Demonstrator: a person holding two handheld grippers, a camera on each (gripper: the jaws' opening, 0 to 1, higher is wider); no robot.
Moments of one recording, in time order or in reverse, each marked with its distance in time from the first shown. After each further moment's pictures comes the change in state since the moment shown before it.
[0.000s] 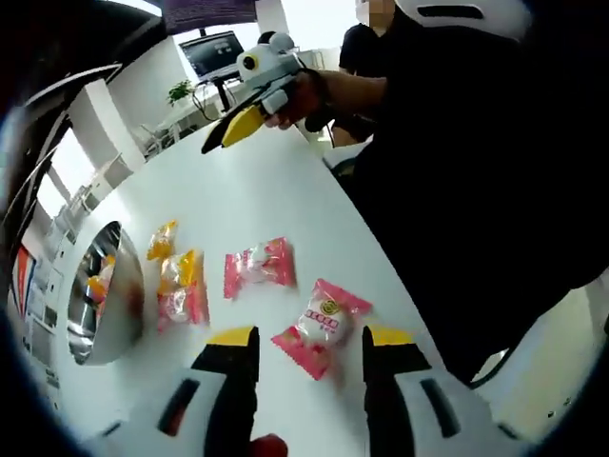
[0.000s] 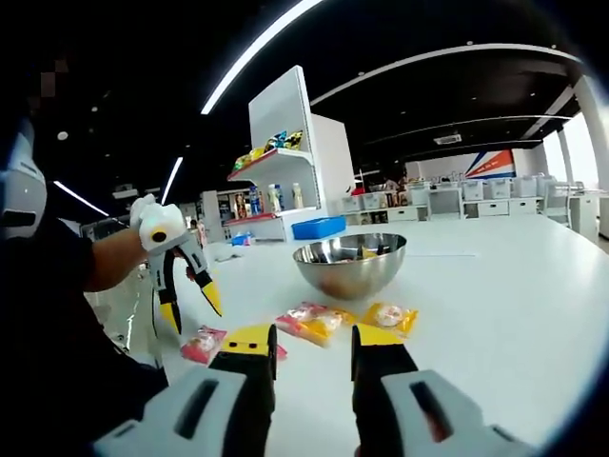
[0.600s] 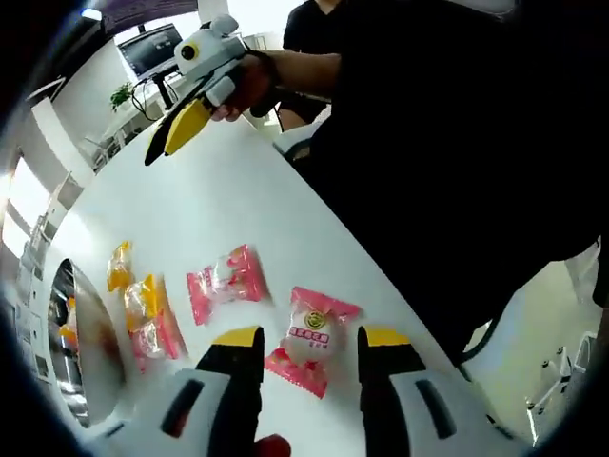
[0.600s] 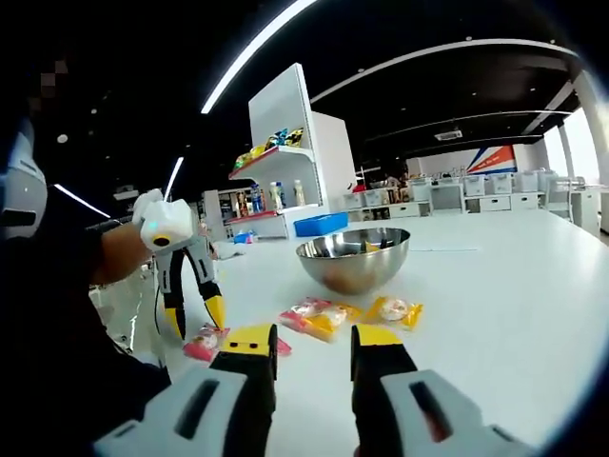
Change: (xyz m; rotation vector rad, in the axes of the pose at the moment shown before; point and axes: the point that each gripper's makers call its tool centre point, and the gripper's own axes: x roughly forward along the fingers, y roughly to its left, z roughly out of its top) left arm 0.019 -0.006 0.003 0.111 0.074 -0.197; right arm 0.002 0.003 -0.006 0.015 0.010 0.007
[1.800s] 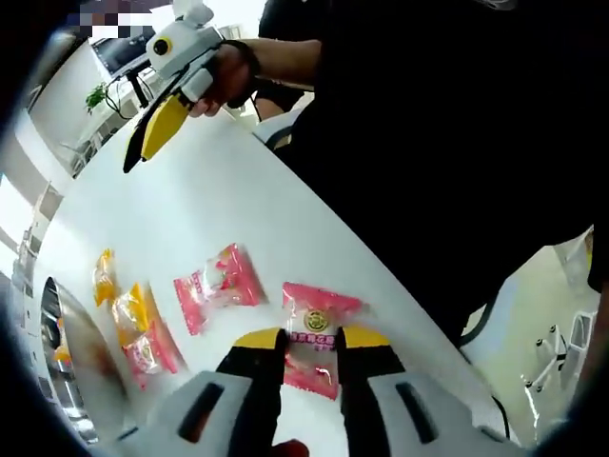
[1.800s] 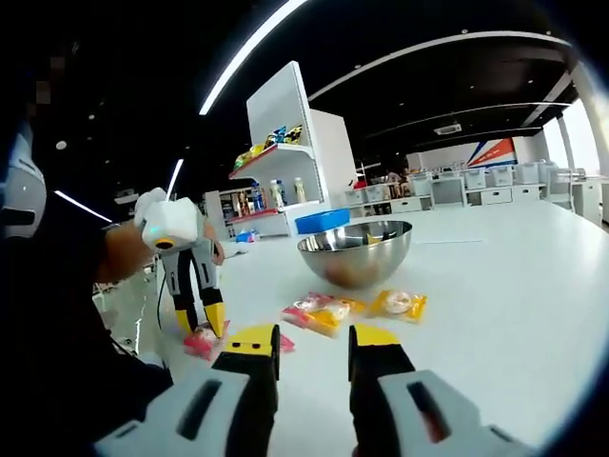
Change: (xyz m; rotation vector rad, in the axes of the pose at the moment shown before) left arm 0.005 0.003 -0.005 0.052 0.057 -0.056; right arm 0.003 0.002 -0.007 0.027 0.011 0.013
